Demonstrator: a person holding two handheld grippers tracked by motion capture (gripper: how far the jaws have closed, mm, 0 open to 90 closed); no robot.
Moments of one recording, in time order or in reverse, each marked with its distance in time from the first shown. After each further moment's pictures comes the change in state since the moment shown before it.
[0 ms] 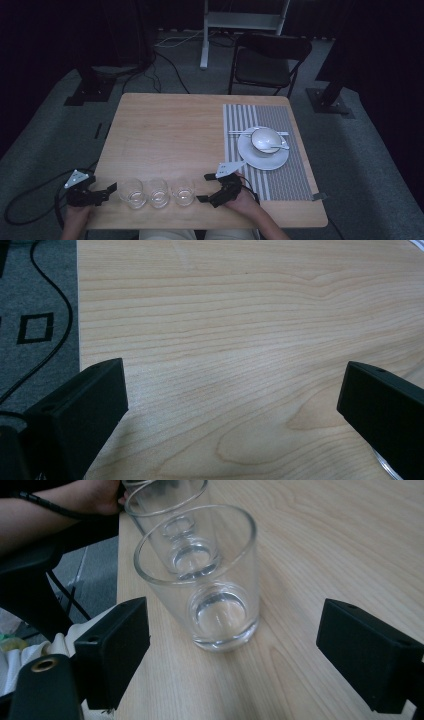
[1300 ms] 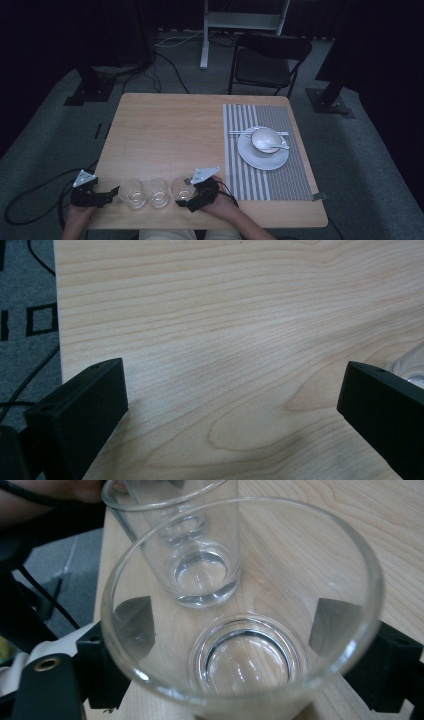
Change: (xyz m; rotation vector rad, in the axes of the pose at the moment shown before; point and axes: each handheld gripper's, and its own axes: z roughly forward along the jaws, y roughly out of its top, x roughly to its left) left arm -0.008 0.001 0.006 0.092 0.019 0.066; right arm 0.016 0.008 0.067 0.024 -0.028 -0.049
